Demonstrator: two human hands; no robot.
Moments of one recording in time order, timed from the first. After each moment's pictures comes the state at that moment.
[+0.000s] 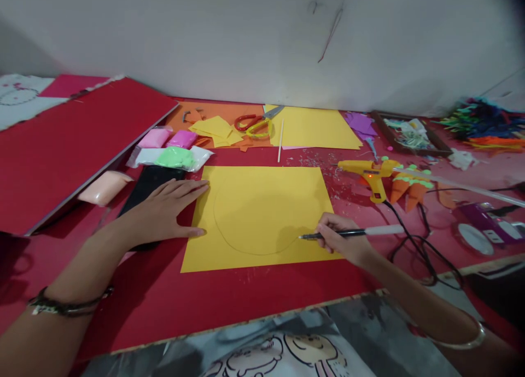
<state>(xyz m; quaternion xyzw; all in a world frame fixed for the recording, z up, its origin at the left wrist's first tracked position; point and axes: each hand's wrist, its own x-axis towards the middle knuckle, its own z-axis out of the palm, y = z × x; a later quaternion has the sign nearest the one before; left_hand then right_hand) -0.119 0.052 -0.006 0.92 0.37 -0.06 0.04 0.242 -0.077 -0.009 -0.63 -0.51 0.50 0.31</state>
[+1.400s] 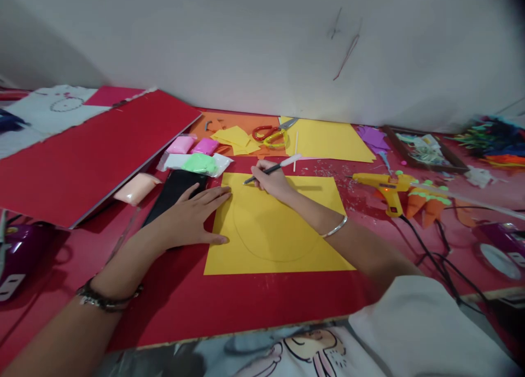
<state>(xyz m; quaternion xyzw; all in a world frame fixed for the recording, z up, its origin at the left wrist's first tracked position) -0.114 0.044 -0.005 0.93 0.37 -0.04 0.06 0.108 0.090 -0.018 -0.48 -0.62 0.44 0.44</state>
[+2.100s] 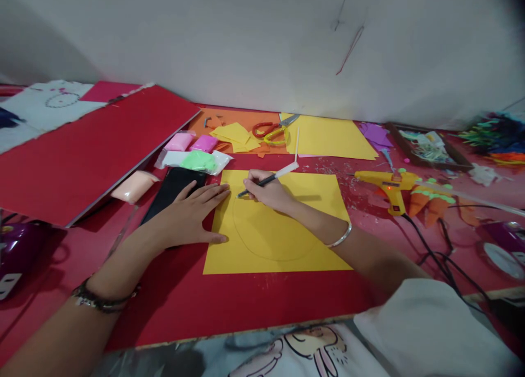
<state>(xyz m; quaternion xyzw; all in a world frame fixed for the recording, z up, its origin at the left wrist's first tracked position) -0.114 0.043 -0.006 0.92 0.39 -0.04 0.06 0.100 0.064 -0.015 -0.45 -0.66 0.47 0.38</state>
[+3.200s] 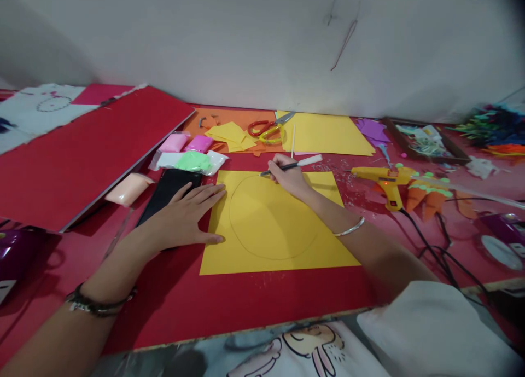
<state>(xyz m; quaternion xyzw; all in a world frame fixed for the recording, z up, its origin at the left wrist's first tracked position) -0.112 0.042 -0.004 0.92 0.39 -0.05 0.04 0.153 0.091 -0.028 -0.51 -0.64 0.35 0.46</state>
